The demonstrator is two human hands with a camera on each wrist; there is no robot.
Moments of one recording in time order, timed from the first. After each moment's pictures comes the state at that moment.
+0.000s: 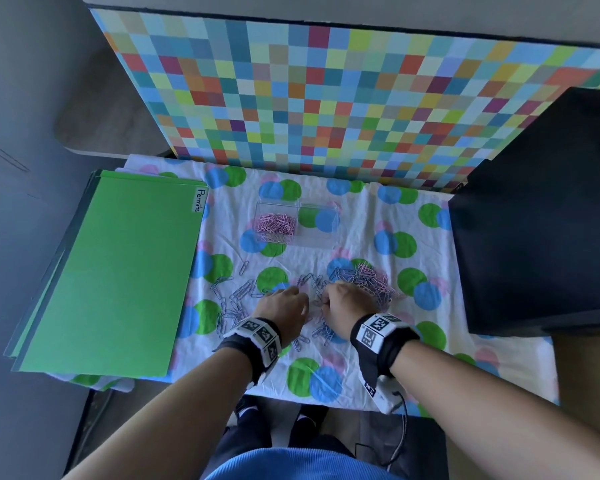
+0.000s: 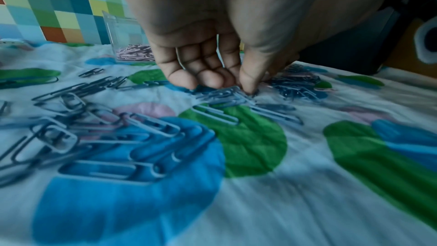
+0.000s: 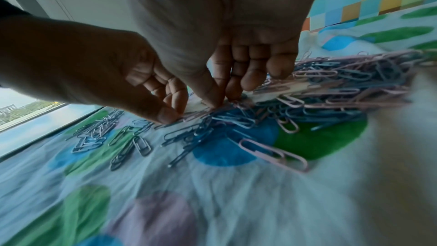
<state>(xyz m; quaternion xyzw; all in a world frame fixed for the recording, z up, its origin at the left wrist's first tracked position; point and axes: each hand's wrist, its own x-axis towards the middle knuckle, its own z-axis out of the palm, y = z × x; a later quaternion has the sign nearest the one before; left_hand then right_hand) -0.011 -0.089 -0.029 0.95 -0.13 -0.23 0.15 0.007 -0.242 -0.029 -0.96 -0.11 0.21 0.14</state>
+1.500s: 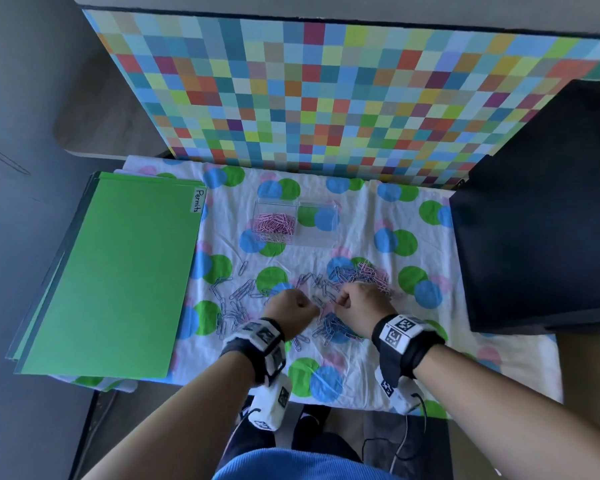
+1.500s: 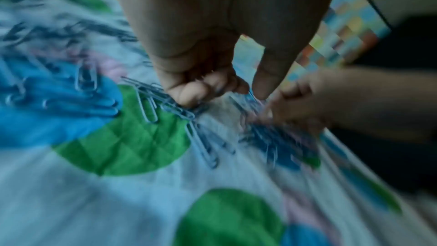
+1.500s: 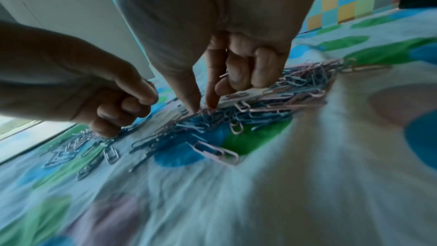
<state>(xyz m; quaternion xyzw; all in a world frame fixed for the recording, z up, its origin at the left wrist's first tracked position) -0.008 -0.103 -0.029 0.85 0.12 -0.30 0.41 0.007 -0.274 -0.029 -0.94 -0.04 0.23 0.23</state>
